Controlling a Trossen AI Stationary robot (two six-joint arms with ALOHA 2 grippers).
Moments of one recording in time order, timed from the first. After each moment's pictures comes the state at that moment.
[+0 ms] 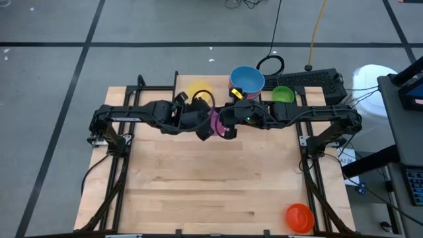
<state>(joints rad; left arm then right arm) -0.07 1.76 1.97 -1.23 -0.68 -0.45 0.04 1.53 1.52 -0.52 0.44 -0.44</state>
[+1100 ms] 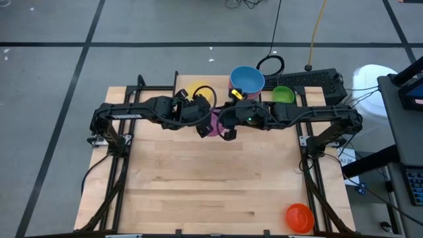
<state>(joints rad) -0.03 1.76 1.97 -1.24 -0.62 -0.42 0.04 1.53 1.52 -0.49 0.43 -0.45</state>
